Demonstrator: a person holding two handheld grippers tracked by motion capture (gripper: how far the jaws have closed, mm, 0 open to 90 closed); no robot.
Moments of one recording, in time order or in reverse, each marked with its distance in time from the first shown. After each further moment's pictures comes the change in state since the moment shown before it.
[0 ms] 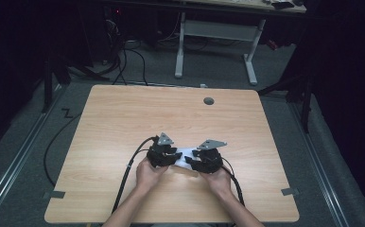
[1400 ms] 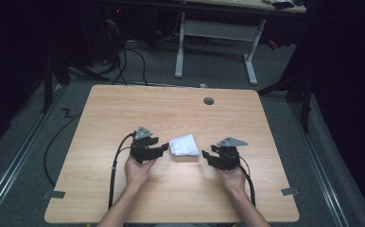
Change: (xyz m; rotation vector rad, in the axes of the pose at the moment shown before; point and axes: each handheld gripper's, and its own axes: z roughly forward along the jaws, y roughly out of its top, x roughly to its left) left arm 0.036 -0.019 -0.050 -0.152 0.131 -0.186; right arm -0.046 -0.021 -0.030 -0.063 -0.124 0.102
